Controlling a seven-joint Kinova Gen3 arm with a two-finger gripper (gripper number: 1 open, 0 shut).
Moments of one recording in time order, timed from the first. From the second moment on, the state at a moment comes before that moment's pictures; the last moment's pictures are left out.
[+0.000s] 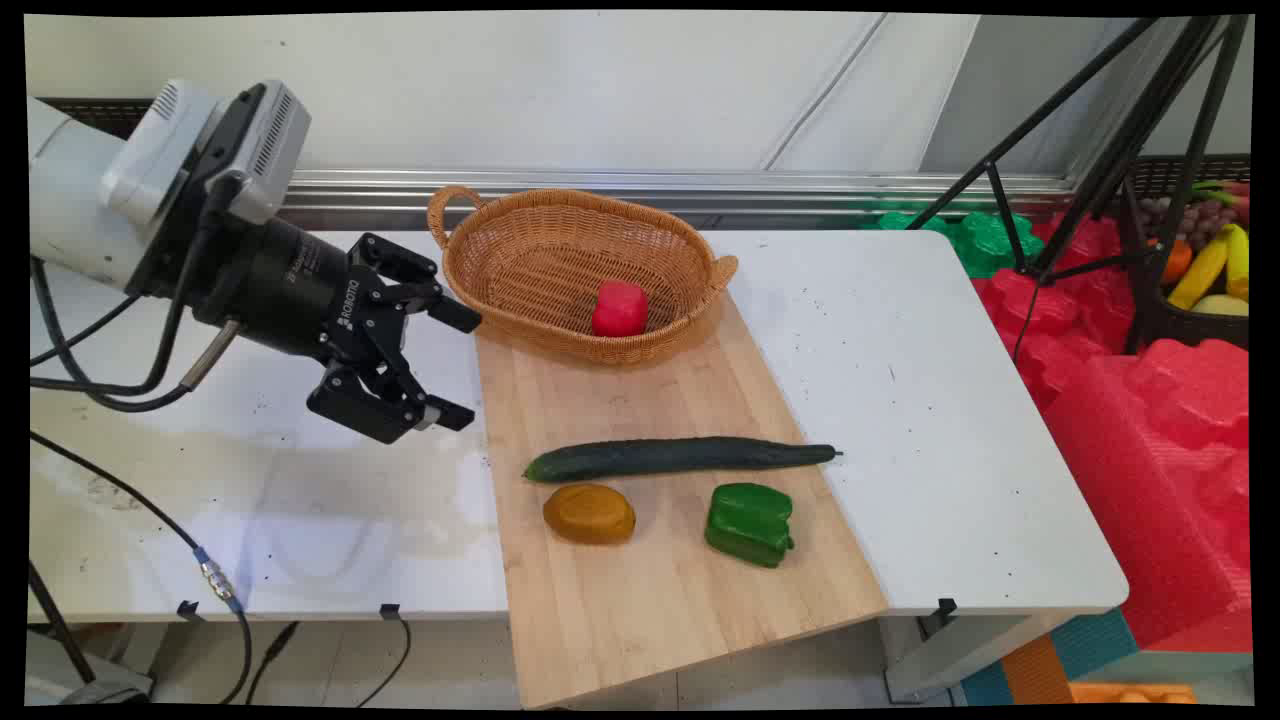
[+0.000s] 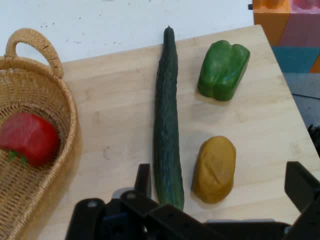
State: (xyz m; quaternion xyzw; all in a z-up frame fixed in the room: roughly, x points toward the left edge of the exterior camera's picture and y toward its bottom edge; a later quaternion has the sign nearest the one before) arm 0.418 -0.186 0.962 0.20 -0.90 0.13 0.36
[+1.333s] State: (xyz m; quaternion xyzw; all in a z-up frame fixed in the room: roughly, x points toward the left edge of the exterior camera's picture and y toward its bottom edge) arm 0.307 -0.224 0.919 0.11 -0.96 0.09 0.25
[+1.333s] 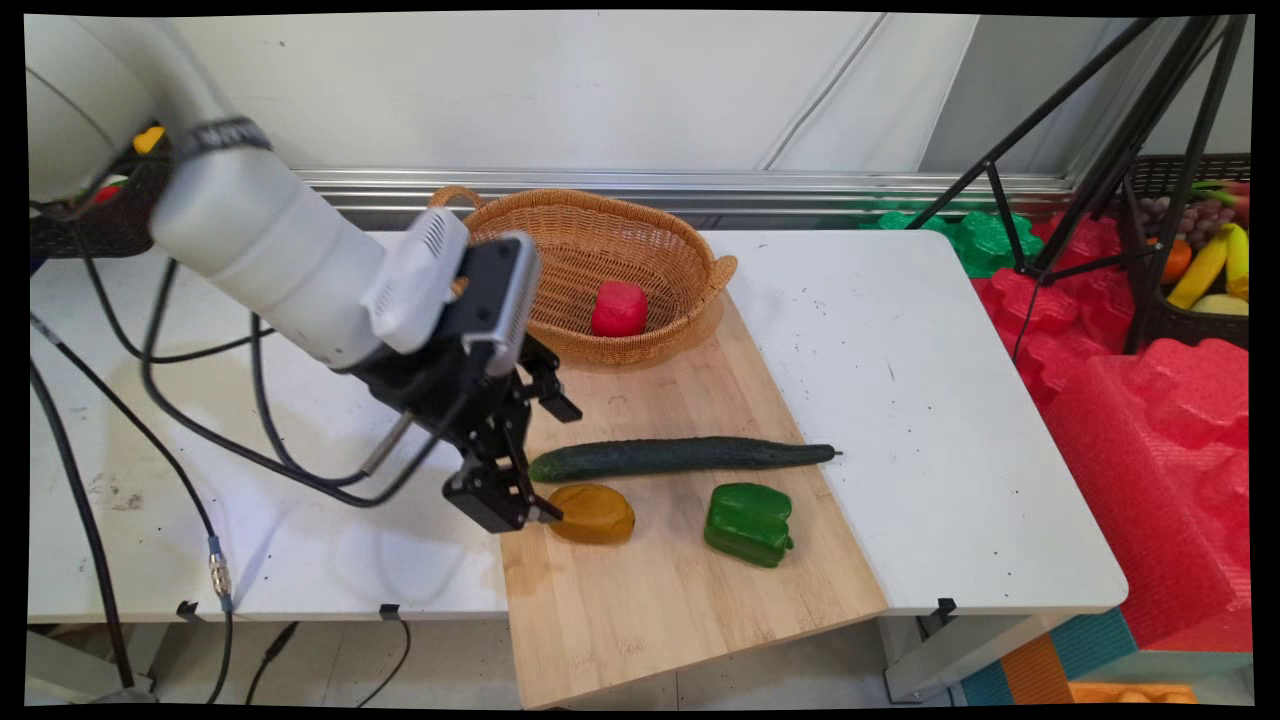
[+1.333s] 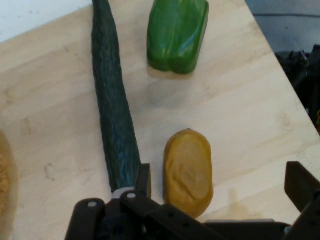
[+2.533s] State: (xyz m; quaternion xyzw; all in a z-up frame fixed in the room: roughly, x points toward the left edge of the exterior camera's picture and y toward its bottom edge) arm 0.264 -0.260 0.812 0.12 -0.97 0.08 0.19
